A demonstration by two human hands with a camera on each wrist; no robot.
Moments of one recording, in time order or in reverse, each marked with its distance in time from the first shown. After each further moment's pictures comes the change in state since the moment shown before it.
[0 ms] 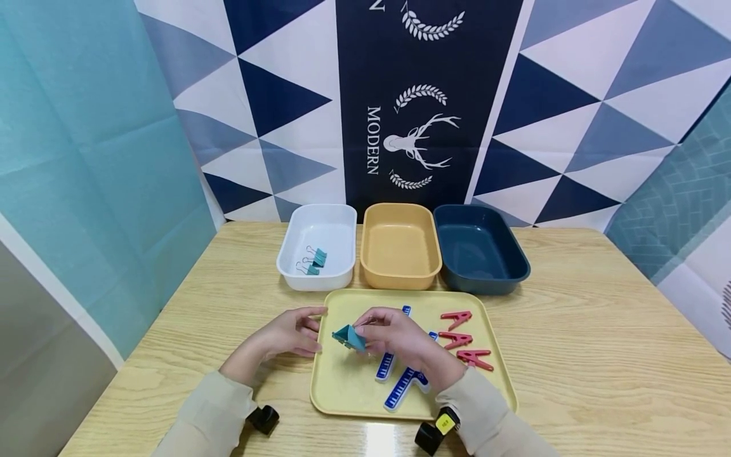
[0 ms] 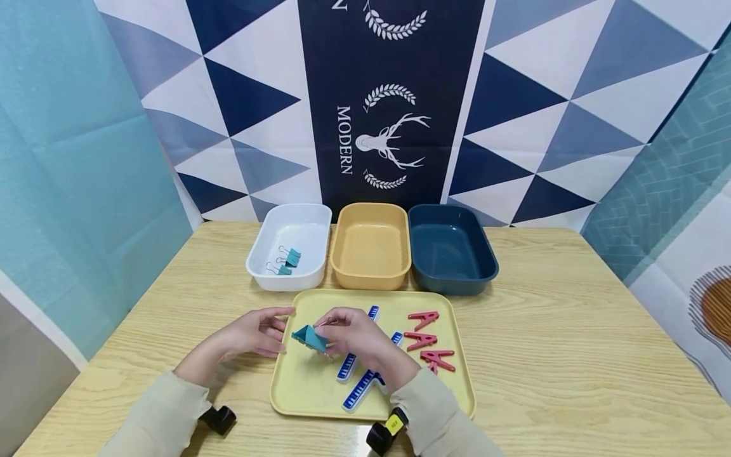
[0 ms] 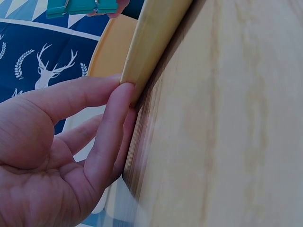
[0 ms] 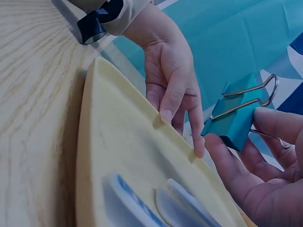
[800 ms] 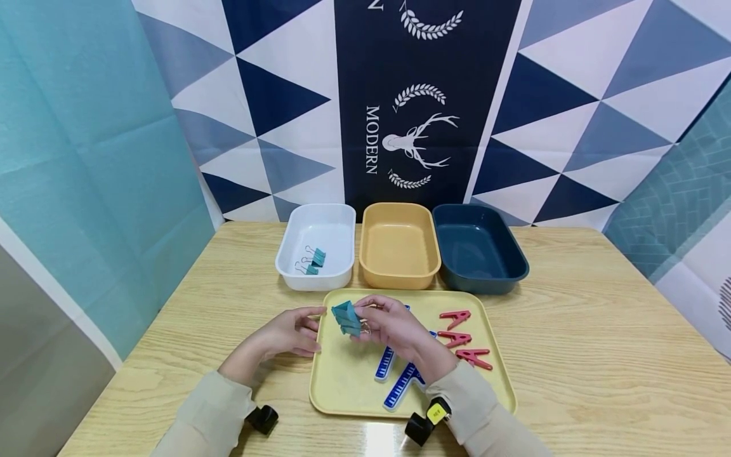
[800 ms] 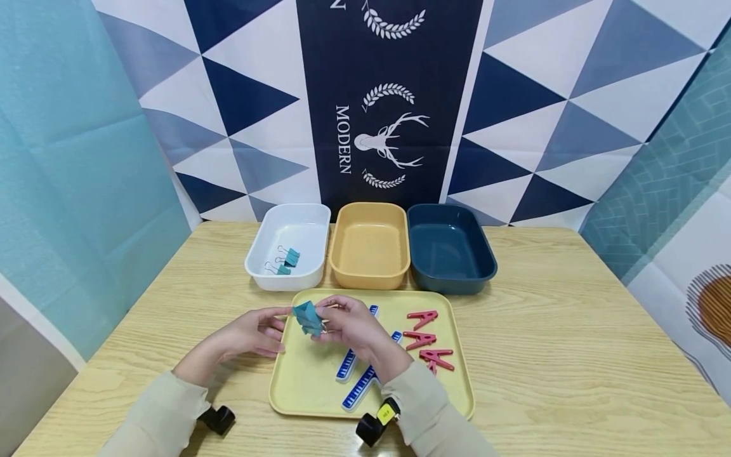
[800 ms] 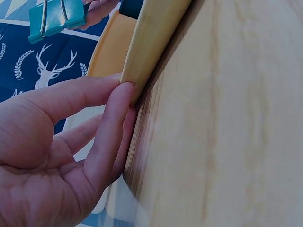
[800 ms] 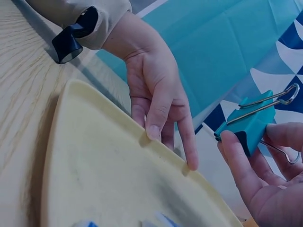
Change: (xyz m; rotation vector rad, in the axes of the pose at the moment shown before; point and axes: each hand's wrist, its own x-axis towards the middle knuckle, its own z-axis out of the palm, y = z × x) left_hand 0.002 -0.002 0.000 -0.010 0.001 -0.005; right_hand 0.012 -0.007 0.003 0.211 0.052 -0.018
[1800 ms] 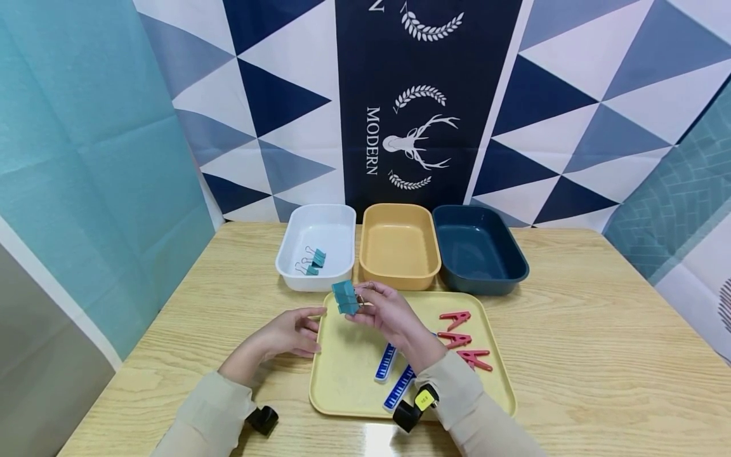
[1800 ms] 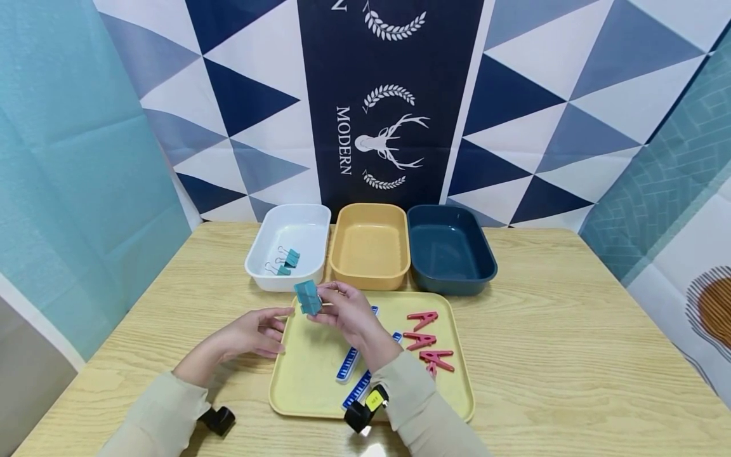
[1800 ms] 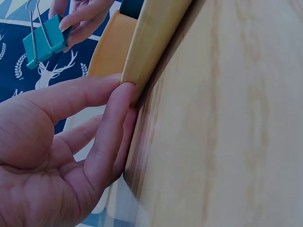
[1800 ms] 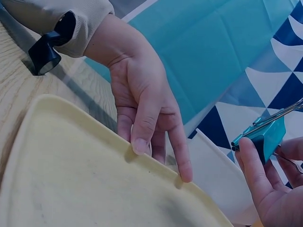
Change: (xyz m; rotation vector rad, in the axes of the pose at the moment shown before) left_hand -0.001 0.000 0.000 -0.006 -0.012 0.014; right_hand 0.019 -0.009 0.012 0.094 0.240 -0.031
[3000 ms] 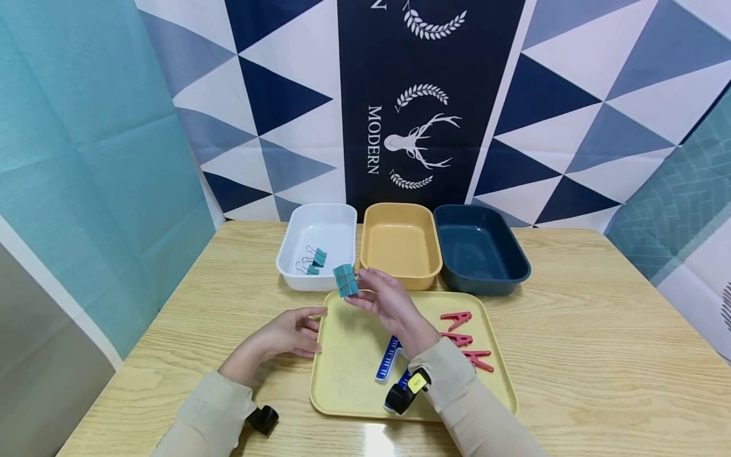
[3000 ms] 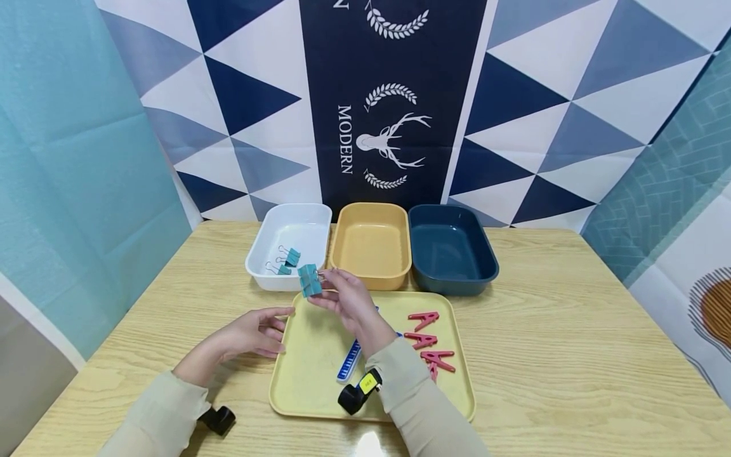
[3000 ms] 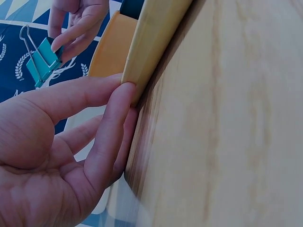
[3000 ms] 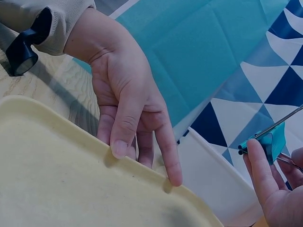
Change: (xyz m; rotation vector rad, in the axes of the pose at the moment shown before) left_hand 0.000 -0.001 -0.001 -0.018 -0.017 0.008; right_hand 0.022 -0.008 0.004 0.046 0.047 -0.024
